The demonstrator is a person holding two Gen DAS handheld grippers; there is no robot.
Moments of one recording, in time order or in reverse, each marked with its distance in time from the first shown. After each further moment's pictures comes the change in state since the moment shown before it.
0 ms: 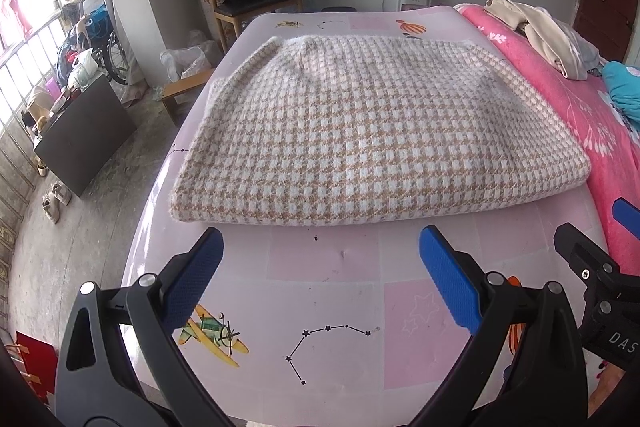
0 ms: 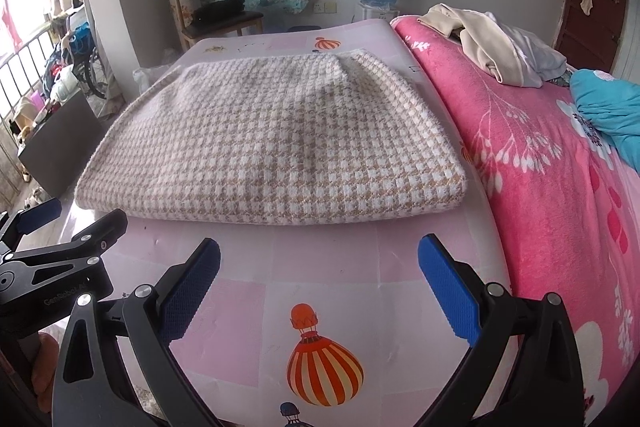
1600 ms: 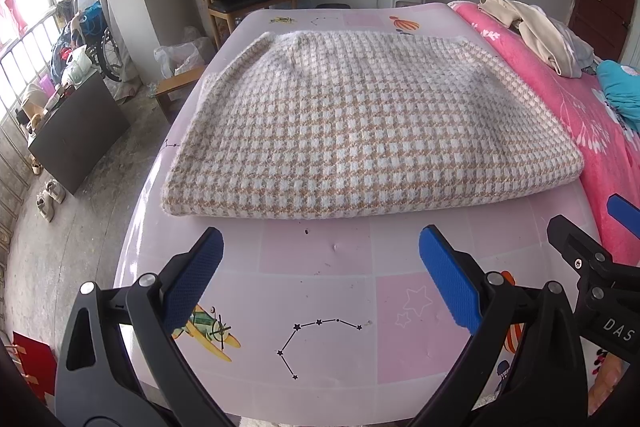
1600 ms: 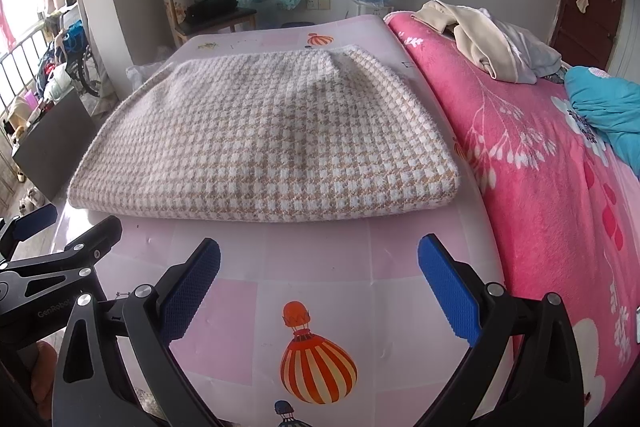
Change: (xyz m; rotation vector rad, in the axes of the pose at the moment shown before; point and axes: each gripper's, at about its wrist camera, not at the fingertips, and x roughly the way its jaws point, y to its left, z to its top) left arm -0.002 -0.006 -0.002 0.002 0.009 -0.021; right arm 0.001 -0.002 0.001 0.002 0.016 -0.025
